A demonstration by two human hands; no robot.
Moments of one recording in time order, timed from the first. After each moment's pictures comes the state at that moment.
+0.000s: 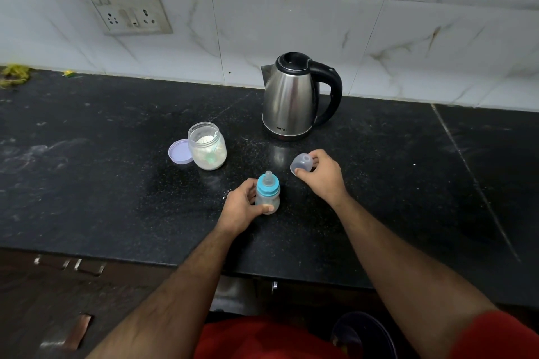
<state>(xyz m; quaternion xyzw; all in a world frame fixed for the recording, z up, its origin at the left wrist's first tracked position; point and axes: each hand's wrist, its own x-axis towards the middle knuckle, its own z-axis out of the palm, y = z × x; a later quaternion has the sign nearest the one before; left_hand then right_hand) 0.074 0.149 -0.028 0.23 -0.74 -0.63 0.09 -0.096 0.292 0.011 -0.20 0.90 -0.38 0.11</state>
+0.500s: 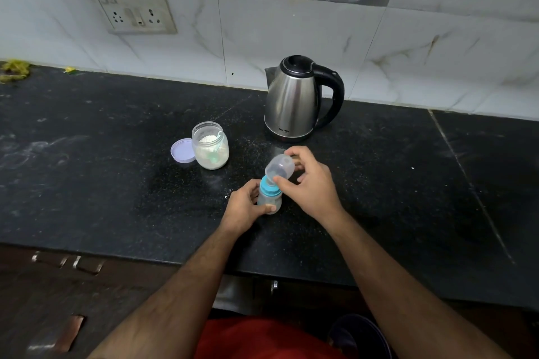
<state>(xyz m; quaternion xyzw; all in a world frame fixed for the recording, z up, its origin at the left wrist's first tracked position) 0.075 0.146 -0.039 0.23 -0.73 -0.64 0.10 -0.017 0.293 0.067 -0.37 0.80 -0.48 0.05</state>
